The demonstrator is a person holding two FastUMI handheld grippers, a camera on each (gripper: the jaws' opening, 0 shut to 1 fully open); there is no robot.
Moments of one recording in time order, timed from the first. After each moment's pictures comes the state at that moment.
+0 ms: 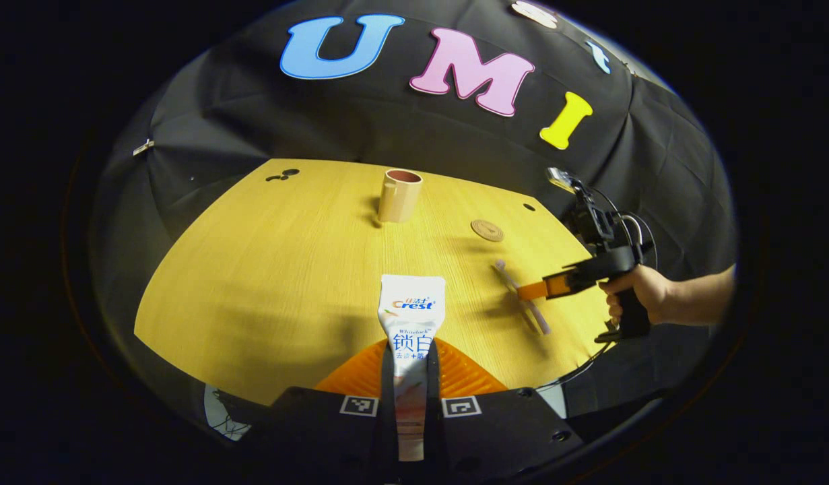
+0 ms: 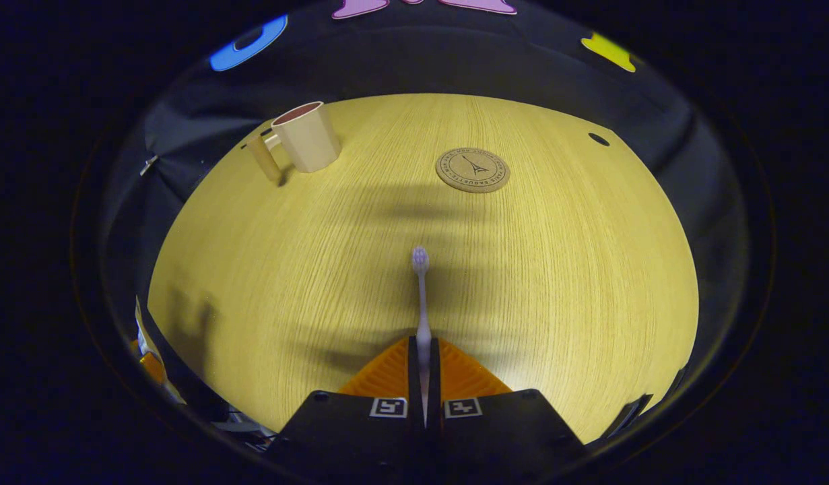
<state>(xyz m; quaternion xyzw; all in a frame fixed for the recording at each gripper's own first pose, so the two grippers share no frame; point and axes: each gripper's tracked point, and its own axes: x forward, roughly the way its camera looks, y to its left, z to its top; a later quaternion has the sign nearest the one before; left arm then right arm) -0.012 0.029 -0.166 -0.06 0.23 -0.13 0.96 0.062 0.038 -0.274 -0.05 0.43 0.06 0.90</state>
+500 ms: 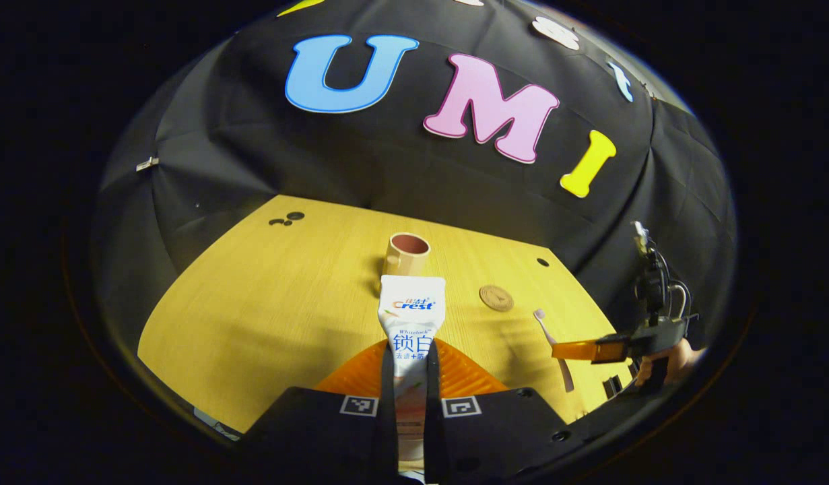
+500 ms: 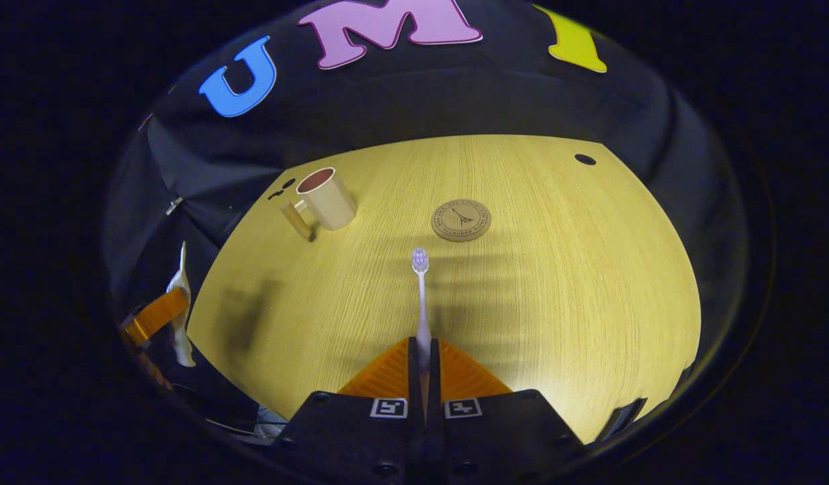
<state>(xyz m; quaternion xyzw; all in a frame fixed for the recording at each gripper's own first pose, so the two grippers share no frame) 0.072 0.015 -0.081 -0.09 0.16 -0.09 0.98 0.060 0.022 -0.198 0.01 0.35 0.10 0.93</state>
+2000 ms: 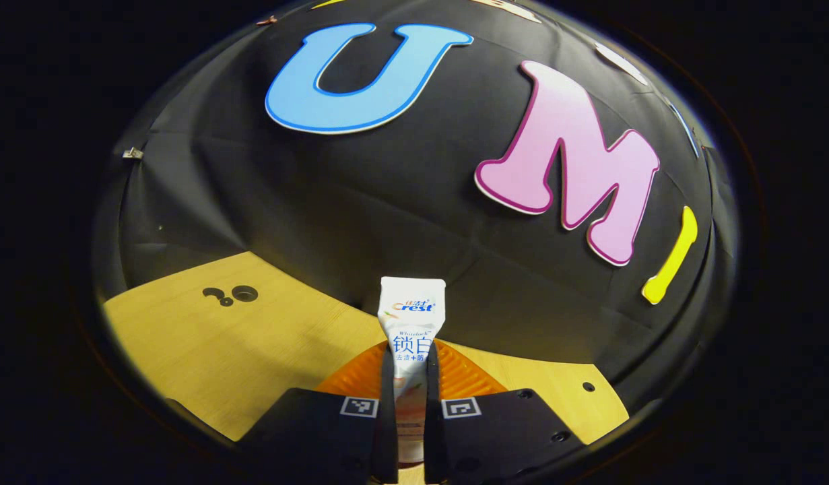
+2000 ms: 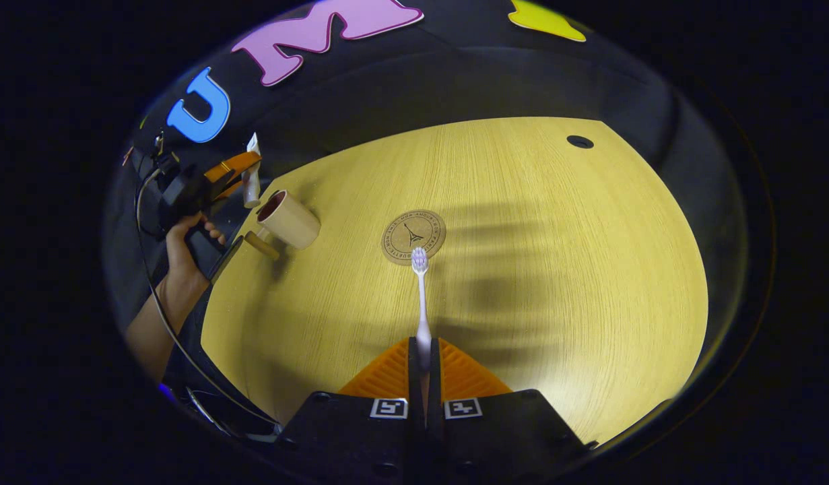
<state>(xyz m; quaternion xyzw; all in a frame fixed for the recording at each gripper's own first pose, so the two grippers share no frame) 0.395 0.000 -0.002 -0.19 0.00 -0.02 0.98 0.124 -0.048 -0.209 0.06 0.41 0.12 0.90</state>
